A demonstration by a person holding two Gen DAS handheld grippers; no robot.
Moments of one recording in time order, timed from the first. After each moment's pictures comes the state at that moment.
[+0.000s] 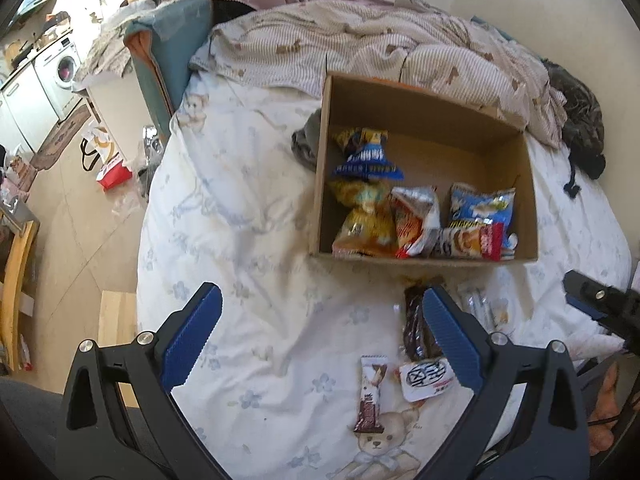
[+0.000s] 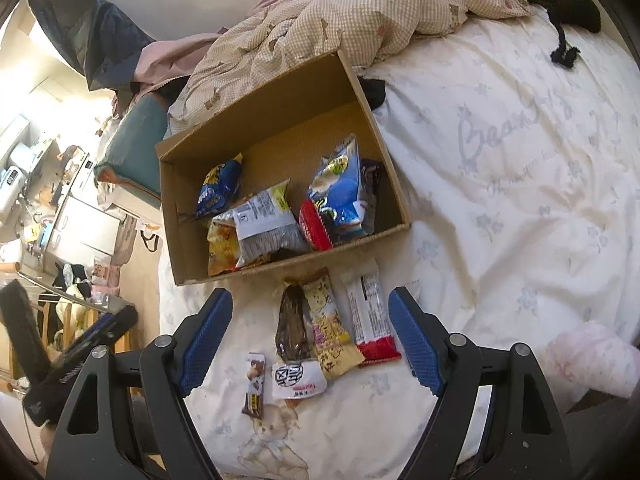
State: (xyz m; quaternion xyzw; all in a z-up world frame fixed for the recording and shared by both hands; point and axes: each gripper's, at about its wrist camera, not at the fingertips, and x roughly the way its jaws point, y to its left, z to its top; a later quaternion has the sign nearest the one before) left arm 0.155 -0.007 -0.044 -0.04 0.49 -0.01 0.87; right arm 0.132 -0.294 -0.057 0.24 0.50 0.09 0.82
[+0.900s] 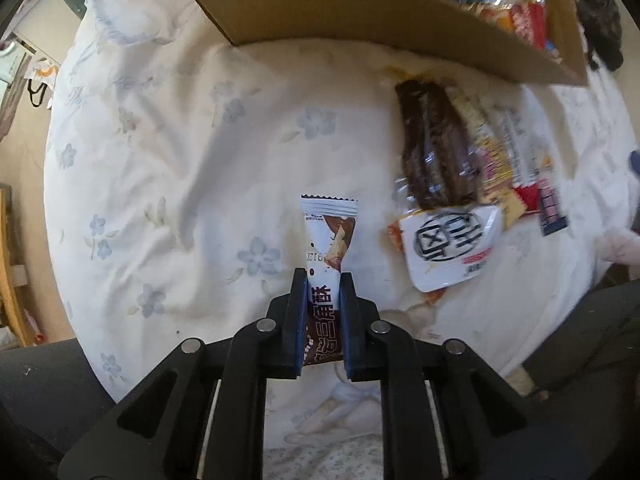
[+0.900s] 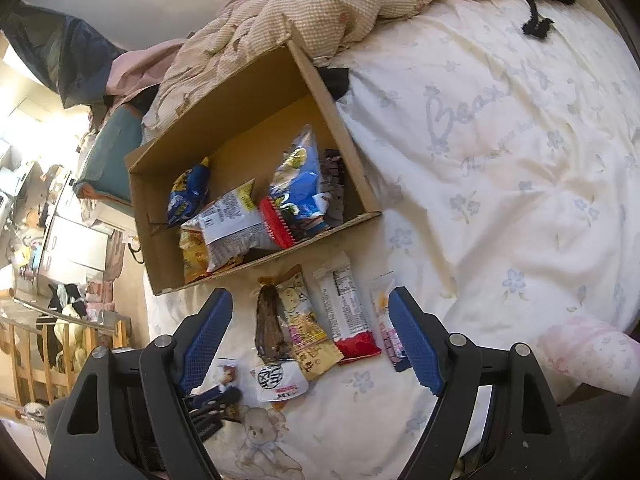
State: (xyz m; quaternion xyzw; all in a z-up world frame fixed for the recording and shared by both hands) left arm 0.138 -0.067 -0.171 -0.01 0.70 -0.06 0.71; right arm 0.134 -0.313 -0.073 0.26 0.52 0.05 0.81
